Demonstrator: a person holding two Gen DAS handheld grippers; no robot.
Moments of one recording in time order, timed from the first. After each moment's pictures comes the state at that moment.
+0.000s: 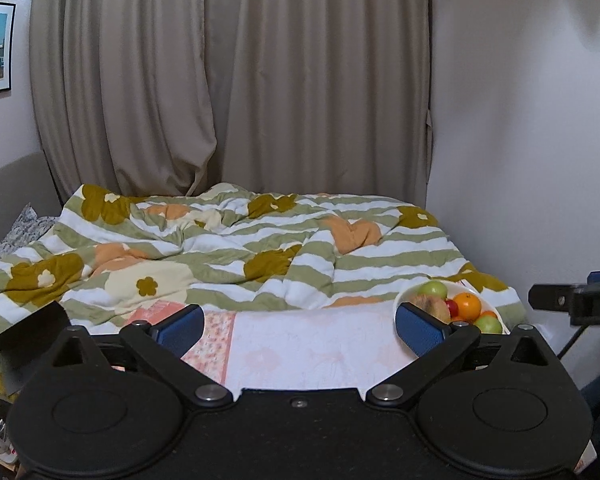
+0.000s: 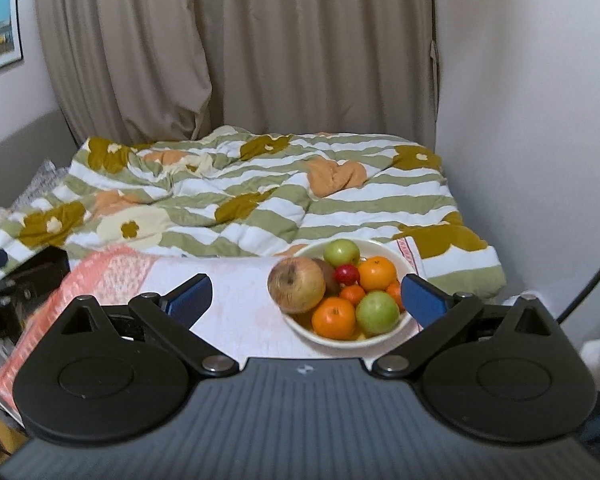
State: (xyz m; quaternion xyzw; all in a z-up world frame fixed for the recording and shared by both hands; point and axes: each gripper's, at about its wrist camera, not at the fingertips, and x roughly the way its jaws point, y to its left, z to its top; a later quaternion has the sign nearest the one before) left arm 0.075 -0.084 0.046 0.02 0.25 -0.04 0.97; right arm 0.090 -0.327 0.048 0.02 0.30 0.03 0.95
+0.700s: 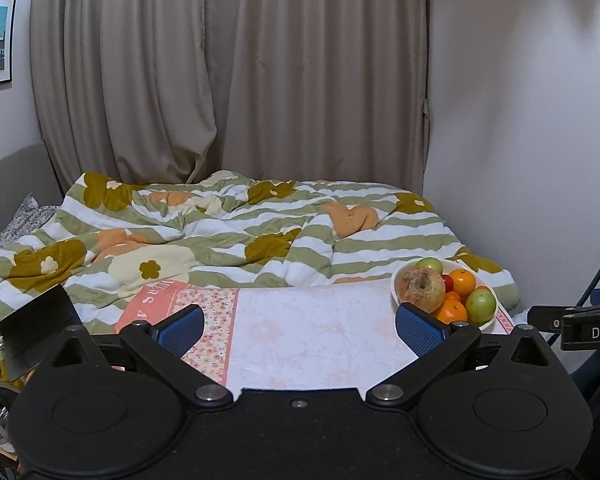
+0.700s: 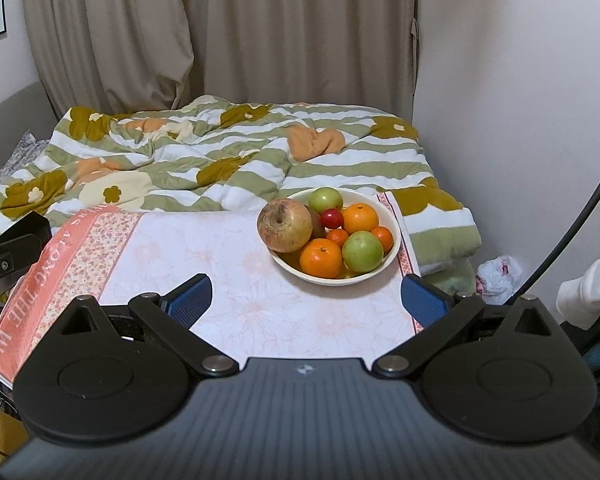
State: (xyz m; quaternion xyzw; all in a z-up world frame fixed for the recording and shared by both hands) left arm 0.051 -0.076 0.037 0.02 0.26 -0.05 0.96; right arm 0.056 -0.316 0.026 0.01 0.33 0.00 0.94
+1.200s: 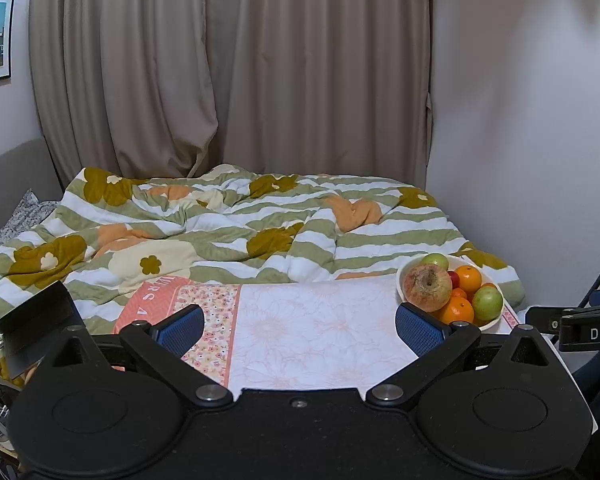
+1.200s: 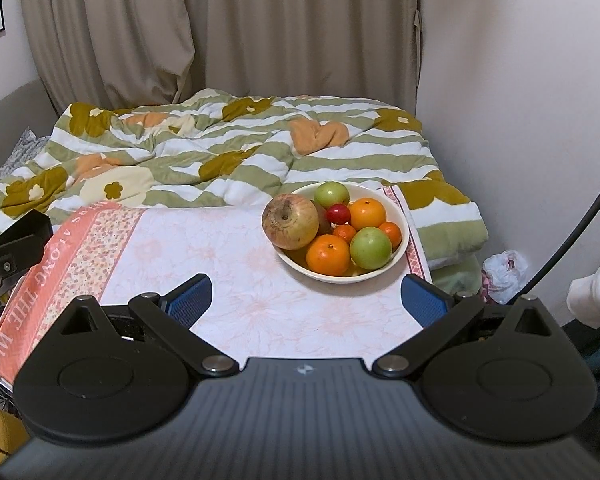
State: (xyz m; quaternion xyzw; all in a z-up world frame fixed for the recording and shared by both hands) left arm 0.060 -0.070 0.034 0.02 0.27 -0.05 0.96; right arm 0.067 -0.308 0.021 0.01 0.34 0.00 0.94
